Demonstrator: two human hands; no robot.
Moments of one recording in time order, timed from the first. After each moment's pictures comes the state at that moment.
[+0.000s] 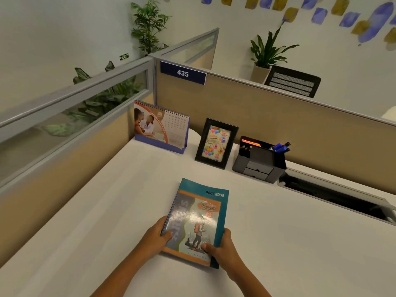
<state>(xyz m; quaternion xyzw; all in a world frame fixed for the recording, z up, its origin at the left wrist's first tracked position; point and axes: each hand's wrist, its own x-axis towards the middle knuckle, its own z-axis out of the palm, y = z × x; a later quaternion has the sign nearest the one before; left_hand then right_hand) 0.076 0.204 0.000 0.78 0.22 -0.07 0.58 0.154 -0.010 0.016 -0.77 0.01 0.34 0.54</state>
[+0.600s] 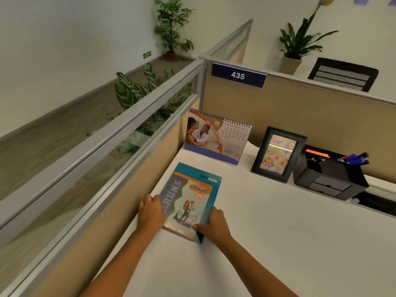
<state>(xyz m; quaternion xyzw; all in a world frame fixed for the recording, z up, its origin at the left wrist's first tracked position) 0.085 0.430 0.012 0.91 0.35 0.00 0.21 0.163 0.255 0.019 -0.90 -0.14 0.27 0.32</state>
